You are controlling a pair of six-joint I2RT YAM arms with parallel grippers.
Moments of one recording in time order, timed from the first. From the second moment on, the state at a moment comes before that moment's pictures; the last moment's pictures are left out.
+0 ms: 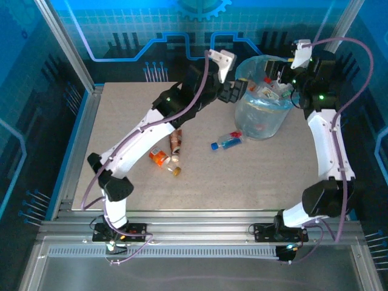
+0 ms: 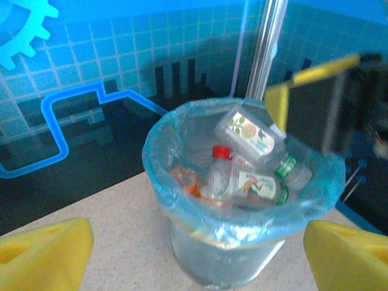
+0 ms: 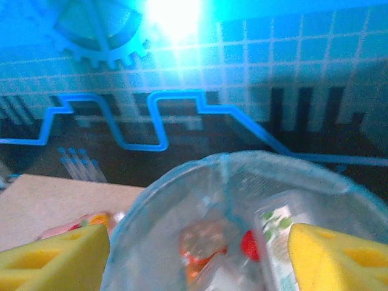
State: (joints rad) left arm -0.80 1.92 2.30 -0.63 -0.25 -0.14; right arm -0.06 1.47 1.63 -0.41 -0.33 0.10
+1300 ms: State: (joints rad) left arm -0.86 2.08 2.46 -0.79 -0.40 -0.34; right arm 0.00 1.23 1.50 -0.56 -0.68 0.31
